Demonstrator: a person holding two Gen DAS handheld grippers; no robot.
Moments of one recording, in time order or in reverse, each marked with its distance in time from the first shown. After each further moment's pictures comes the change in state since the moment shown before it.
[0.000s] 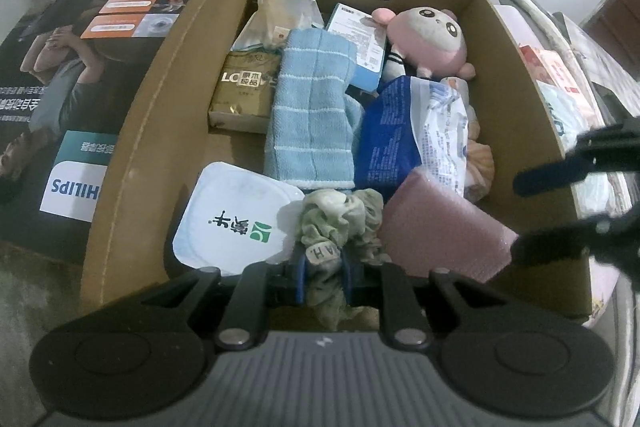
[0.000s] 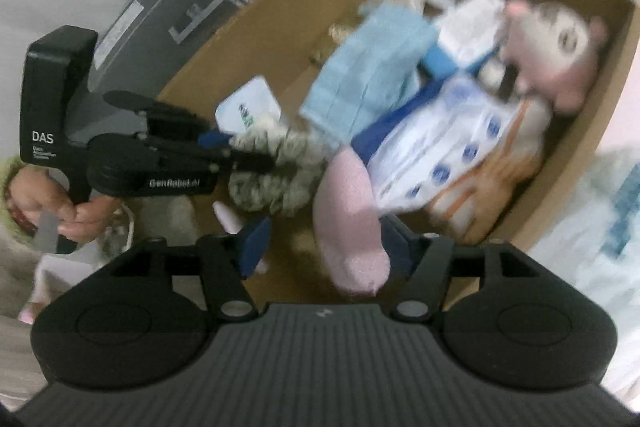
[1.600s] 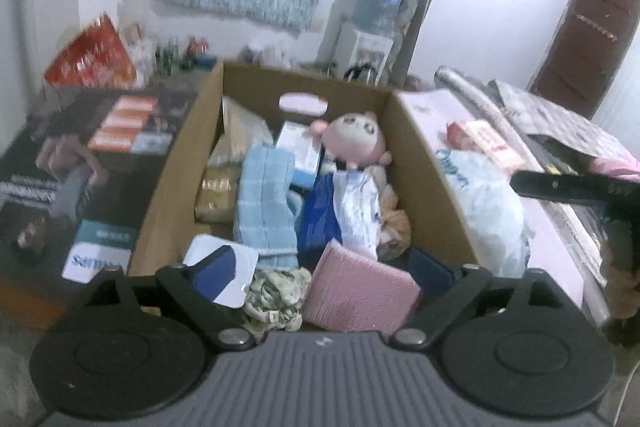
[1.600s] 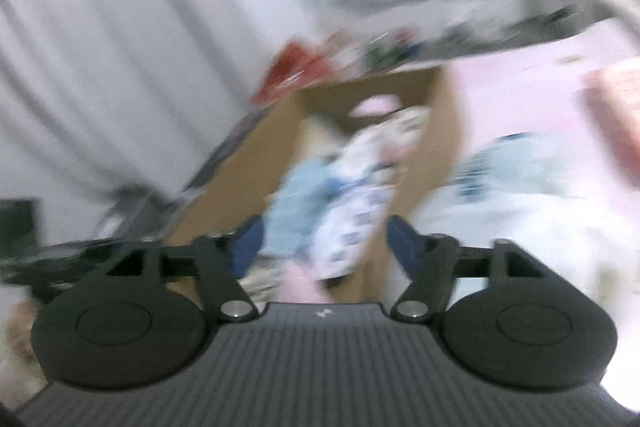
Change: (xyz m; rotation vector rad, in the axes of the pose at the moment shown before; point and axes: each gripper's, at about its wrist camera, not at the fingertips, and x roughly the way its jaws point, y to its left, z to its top) left arm -0.102 -0.039 -0.049 0.115 -0.381 -0.045; right arm -0.106 -0.024 -0.140 0.364 -0.676 -0.209
